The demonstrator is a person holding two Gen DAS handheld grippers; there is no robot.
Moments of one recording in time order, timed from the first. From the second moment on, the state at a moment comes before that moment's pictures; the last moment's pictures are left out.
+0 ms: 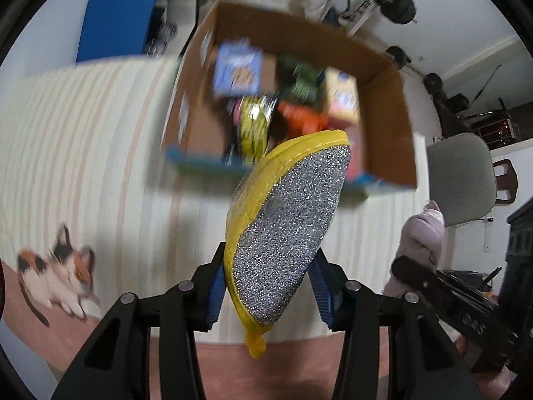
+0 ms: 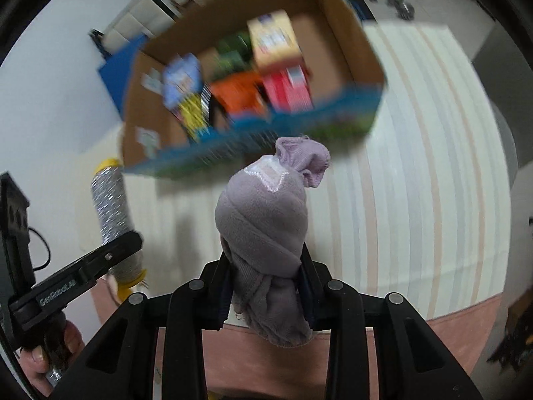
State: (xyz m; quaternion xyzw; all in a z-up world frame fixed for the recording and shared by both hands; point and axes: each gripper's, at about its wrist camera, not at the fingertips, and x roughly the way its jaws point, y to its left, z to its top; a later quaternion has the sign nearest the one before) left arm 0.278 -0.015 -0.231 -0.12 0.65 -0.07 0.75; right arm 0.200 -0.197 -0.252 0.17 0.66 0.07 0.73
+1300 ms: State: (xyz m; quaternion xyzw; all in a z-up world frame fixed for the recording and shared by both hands) left arm 0.392 0.005 -0.298 -0.02 0.69 0.00 0.73; right arm 0.380 -0.216 -0.307 0.05 0.68 -0.04 0.73
